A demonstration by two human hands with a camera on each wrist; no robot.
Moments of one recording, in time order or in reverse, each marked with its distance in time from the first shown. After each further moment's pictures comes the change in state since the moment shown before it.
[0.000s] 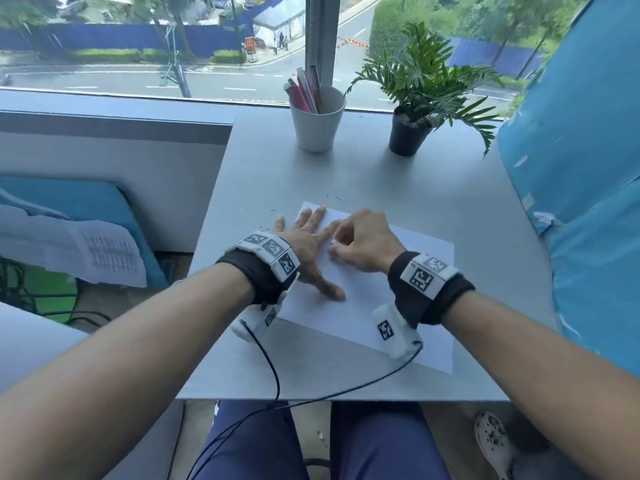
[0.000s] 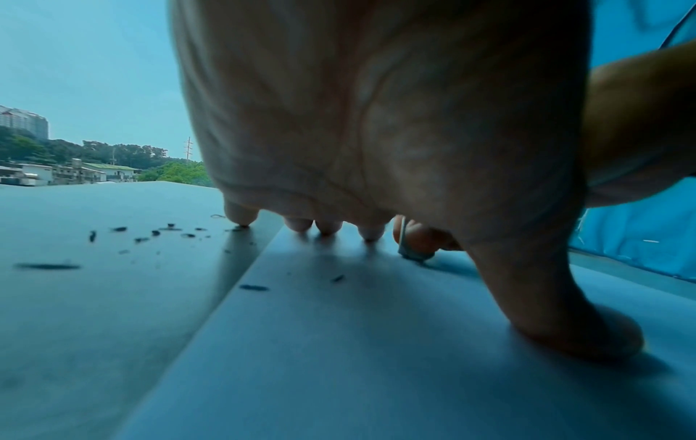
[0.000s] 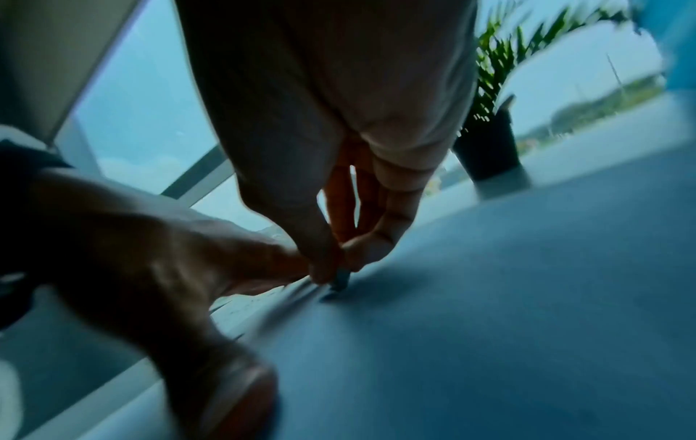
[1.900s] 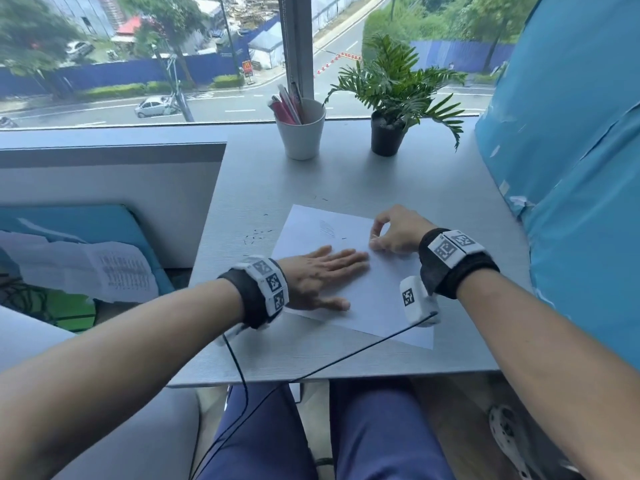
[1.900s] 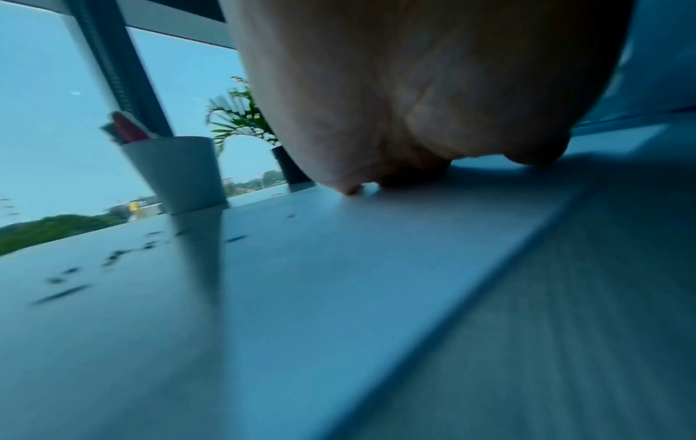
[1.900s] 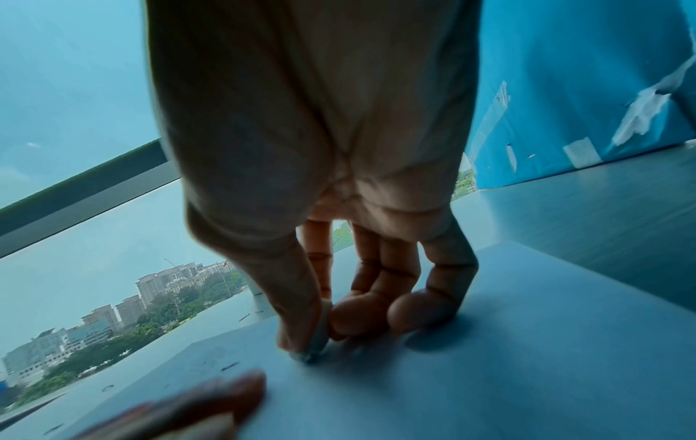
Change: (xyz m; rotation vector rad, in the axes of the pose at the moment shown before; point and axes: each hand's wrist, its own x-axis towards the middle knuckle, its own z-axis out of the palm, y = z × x) left_hand -0.020 0.027 0.035 0.236 0.042 0.584; right_hand -0.026 0.055 -0.046 -0.012 -0.056 0.224
